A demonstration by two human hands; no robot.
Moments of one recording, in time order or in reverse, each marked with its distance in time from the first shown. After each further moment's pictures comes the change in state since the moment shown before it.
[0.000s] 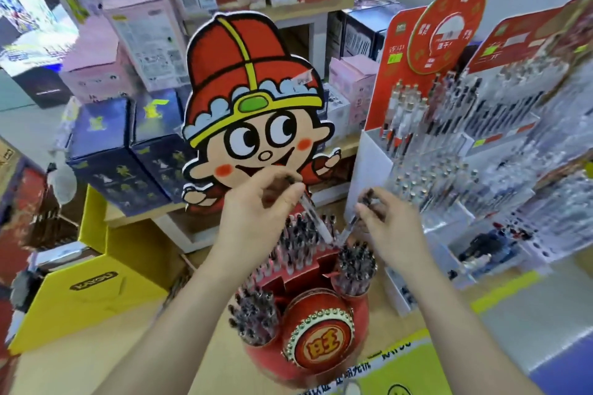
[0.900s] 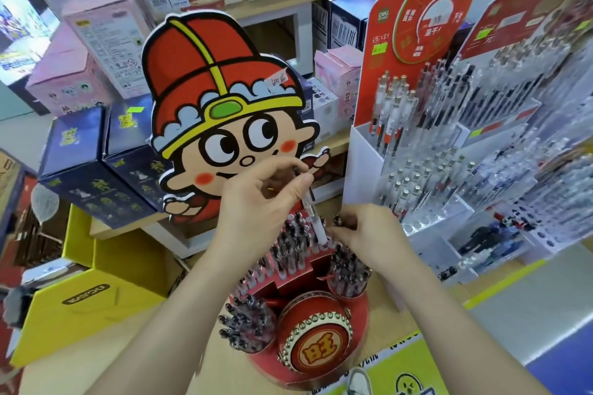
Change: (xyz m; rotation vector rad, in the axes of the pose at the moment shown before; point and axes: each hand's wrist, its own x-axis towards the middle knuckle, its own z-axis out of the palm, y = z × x) left_hand 0.019 0.014 0.019 -0.063 -0.030 0.070; right_hand 0.004 -0.012 0.005 -0.304 -0.275 0.008
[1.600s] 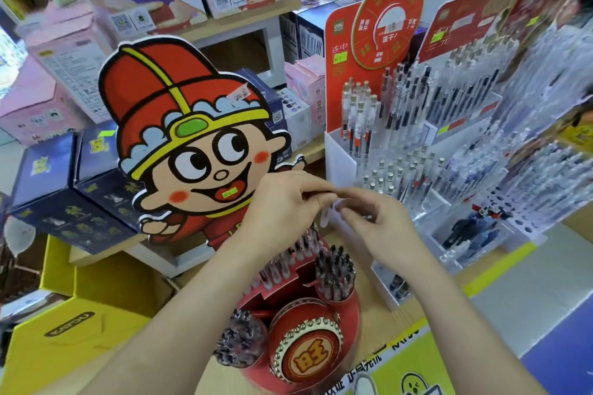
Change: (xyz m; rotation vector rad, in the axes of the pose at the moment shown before) left_hand 0.026 -0.004 0.046 0.425 -0.270 0.216; right_hand -0.020 0.015 -0.033 0.564 0.173 -0.036
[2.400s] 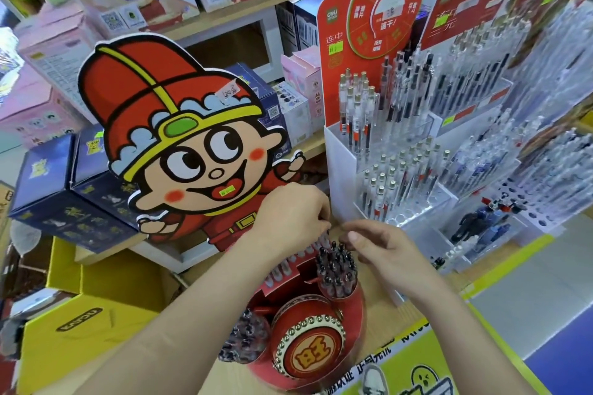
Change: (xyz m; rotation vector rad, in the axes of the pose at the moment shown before) left_hand 0.010 -0.009 0.026 0.505 -0.403 -0.101; right_hand -0.024 0.042 0.002 0.231 -0.169 0.249
